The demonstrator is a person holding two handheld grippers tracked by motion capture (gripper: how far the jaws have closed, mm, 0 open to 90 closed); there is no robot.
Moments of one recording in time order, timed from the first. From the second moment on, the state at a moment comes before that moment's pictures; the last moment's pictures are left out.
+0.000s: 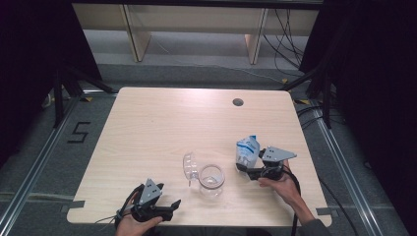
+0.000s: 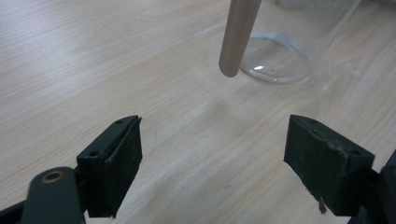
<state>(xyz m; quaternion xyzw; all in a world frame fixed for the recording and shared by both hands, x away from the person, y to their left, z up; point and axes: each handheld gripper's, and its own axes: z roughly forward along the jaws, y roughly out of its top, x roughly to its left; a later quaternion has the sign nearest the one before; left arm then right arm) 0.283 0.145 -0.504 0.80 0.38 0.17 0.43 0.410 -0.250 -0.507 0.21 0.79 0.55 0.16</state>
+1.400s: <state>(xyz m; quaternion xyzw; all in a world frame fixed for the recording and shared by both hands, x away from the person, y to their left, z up) 0.283 0.146 -0.504 0.80 0.37 0.17 0.43 0.370 -0.213 -0.511 0.38 0.72 0.49 0.30</state>
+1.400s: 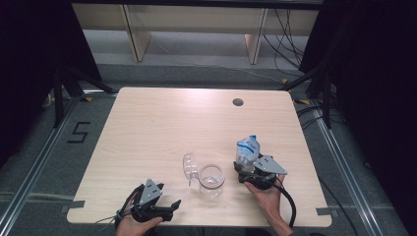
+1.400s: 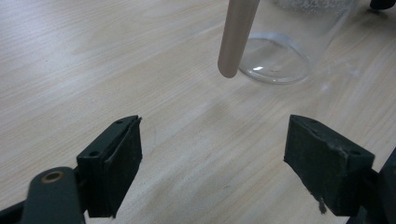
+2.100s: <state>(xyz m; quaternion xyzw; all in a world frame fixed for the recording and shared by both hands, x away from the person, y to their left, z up) 0.284 0.144 -0.504 0.80 0.38 0.17 0.43 0.372 -0.207 -0.516 0.39 0.71 0.49 0.31</state>
